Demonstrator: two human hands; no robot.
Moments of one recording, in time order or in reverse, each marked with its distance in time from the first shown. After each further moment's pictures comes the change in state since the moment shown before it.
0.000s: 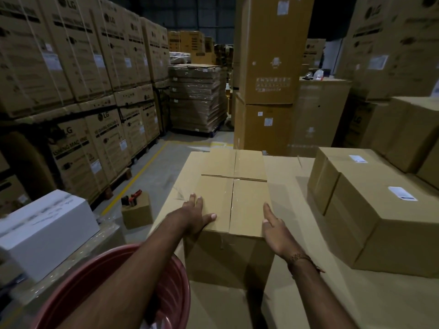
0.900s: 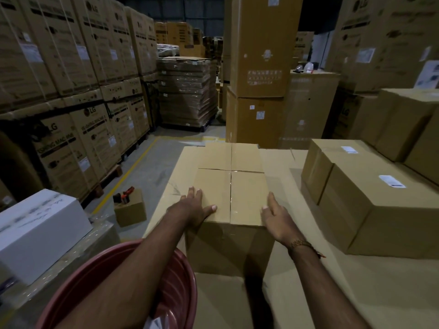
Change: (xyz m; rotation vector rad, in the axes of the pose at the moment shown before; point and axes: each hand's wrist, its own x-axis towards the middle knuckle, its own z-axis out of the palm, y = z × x) left_hand 0.011 -0.008 0.002 -0.033 0.079 0.023; right_hand -0.003 -0.009 -0.002 -0.037 0.099 0.041
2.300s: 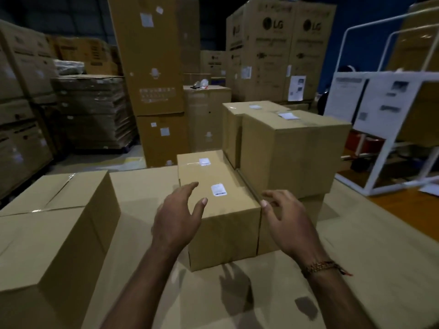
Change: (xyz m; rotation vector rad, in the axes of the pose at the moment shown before) left_hand -0.048 0.541 0.060 -0.455 0.642 0.414; right_hand -0.082 0.217 -0.471 -0.209 0.566 -0.218
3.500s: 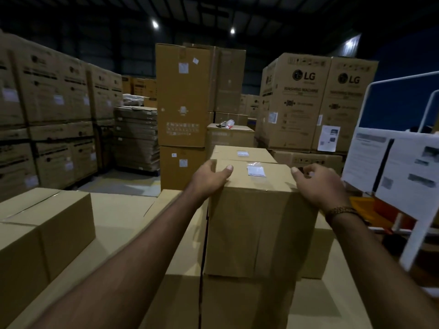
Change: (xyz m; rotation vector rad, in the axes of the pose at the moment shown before) left_hand 0.211 0.228 0.124 -0.450 -0.065 -0.349; right_hand 0.325 0.154 -0.159 -0.105 -0.009 0.086
